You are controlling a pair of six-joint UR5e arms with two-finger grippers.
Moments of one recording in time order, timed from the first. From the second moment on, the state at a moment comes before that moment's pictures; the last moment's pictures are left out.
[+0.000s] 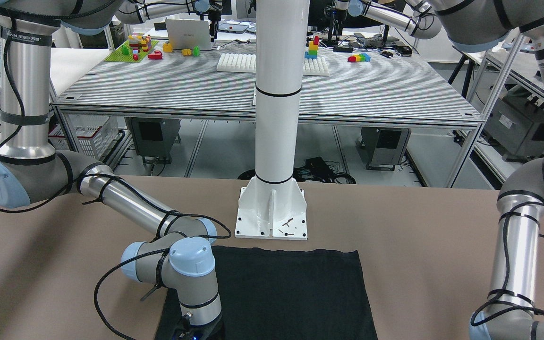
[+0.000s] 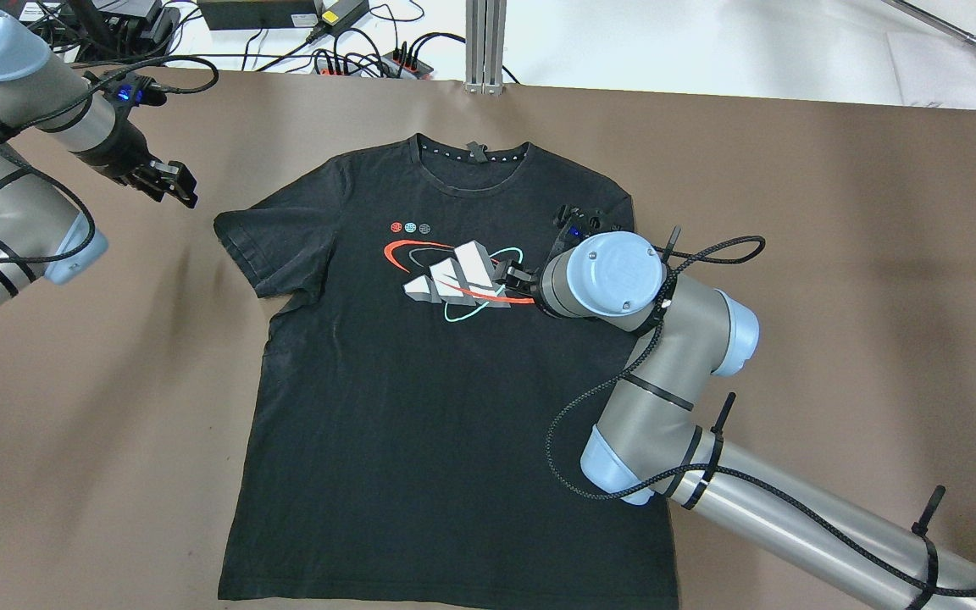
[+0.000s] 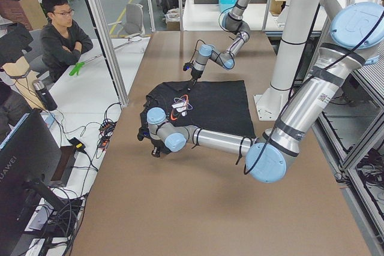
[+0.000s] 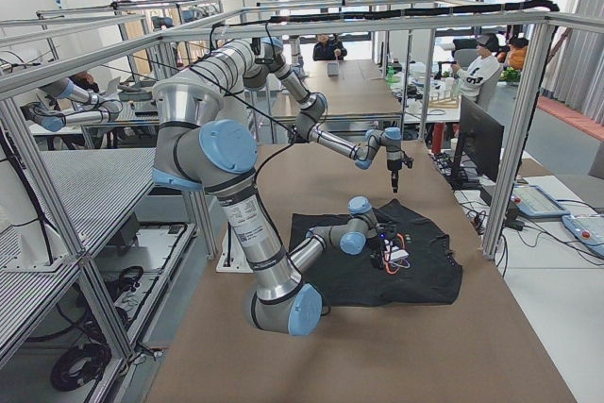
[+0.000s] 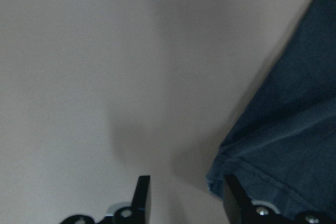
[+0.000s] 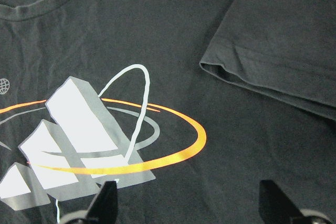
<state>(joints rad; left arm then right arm) -1.09 -2.16 -1.12 -2.12 -2.25 -0.58 0.62 -0.90 1.47 -1.16 1.69 1.51</state>
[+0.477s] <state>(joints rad) -1.06 -2.19 -1.05 -2.18 -2.25 -0.58 0.62 -0.91 1.47 -1.16 1.68 1.51</state>
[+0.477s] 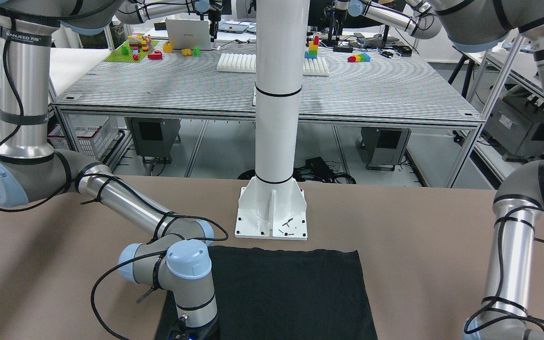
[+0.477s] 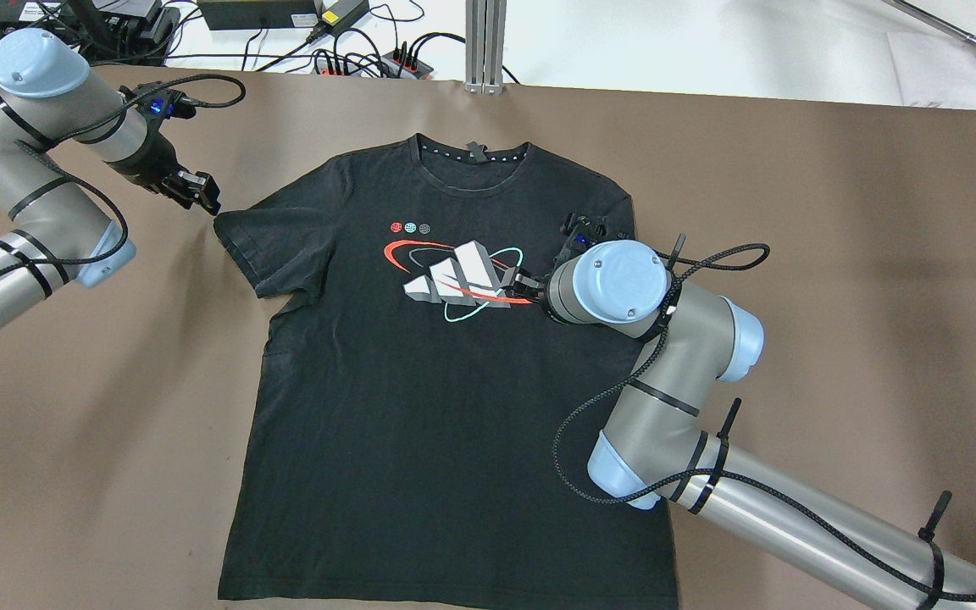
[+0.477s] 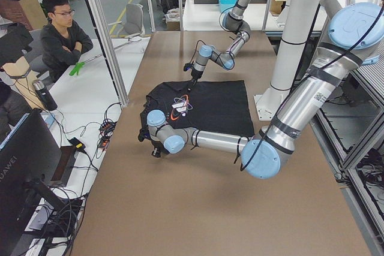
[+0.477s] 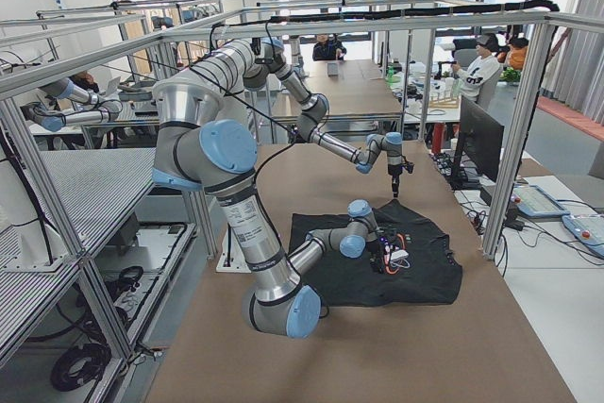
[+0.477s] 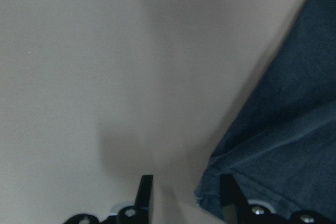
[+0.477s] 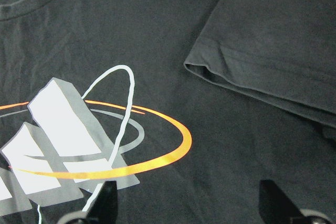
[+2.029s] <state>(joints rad) -1.01 -2.23 -1.14 -2.20 -2.26 -0.79 0.61 -0.92 1.46 -1.15 1.67 1.50</state>
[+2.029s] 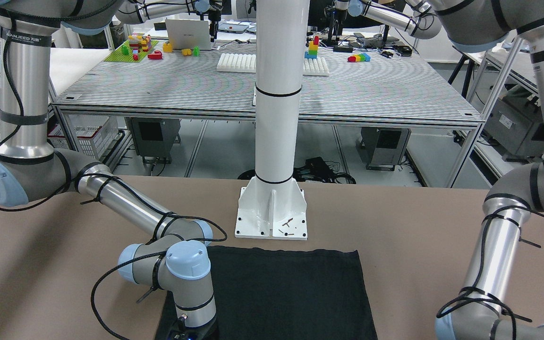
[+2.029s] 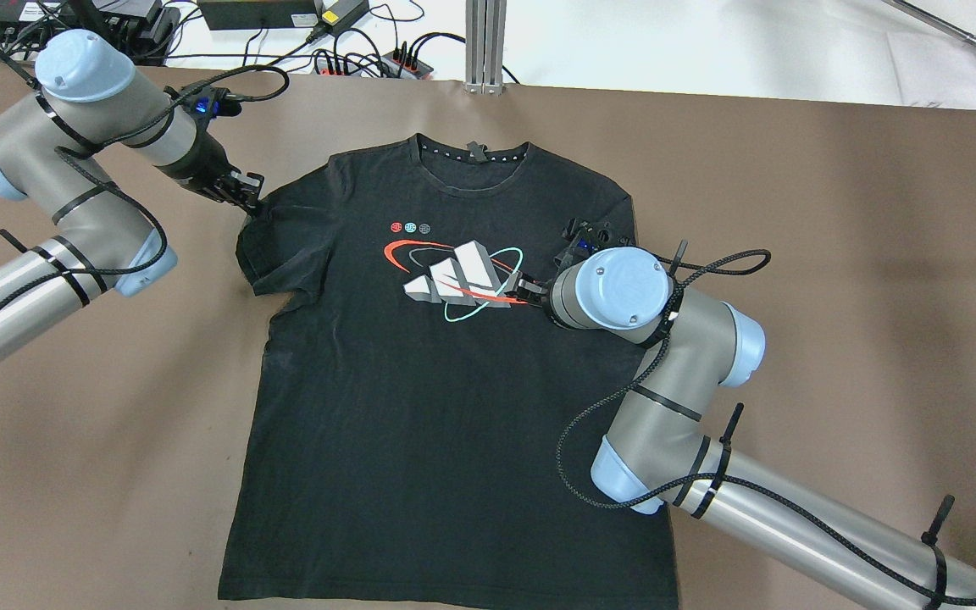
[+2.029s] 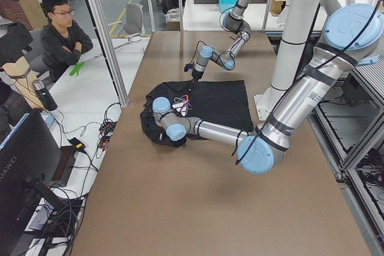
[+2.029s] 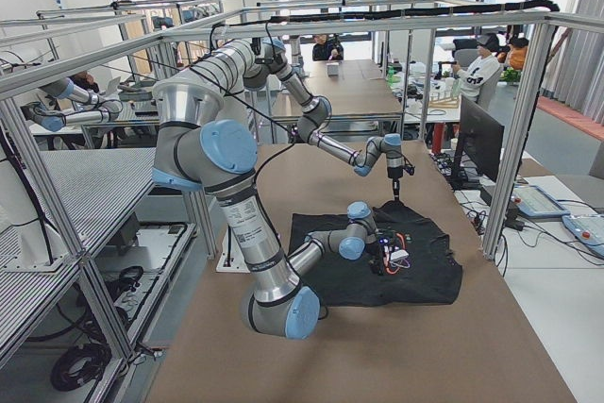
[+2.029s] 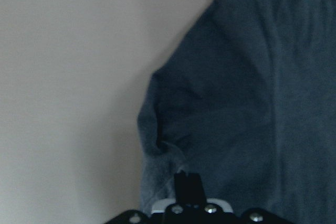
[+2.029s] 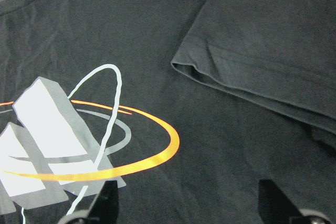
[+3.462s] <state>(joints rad) -0.83 -2.39 -1.13 -2.19 -2.08 -1.16 0.61 -0.92 1.45 -1.15 1.67 1.49</state>
